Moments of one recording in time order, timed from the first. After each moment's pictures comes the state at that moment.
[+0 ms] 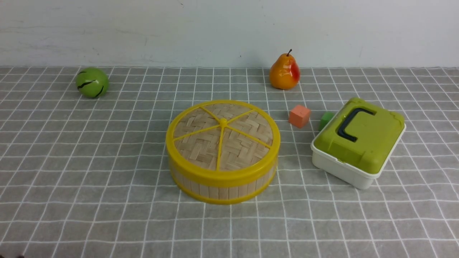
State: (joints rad) right arm 0.00 -0.01 0.02 0.07 0.40 0.10; left arm -0.12 -0.01 0.03 0.00 0.14 -0.13
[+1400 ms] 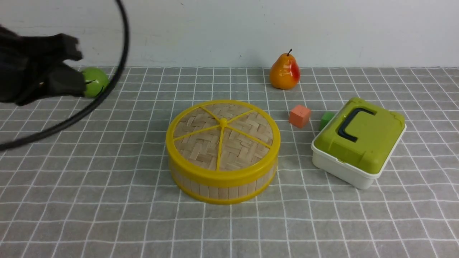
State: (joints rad) right arm 0.00 -0.01 0.02 0.07 0.40 0.10; left arm -0.12 1.25 -1.27 -0.39 0.86 -0.11
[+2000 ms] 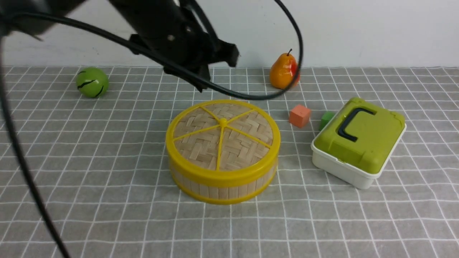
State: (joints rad) right arm 0.00 -0.01 0.02 0.07 0.40 0.10; left arm -0.54 1.87 -1.96 0.06 1.14 -0.20
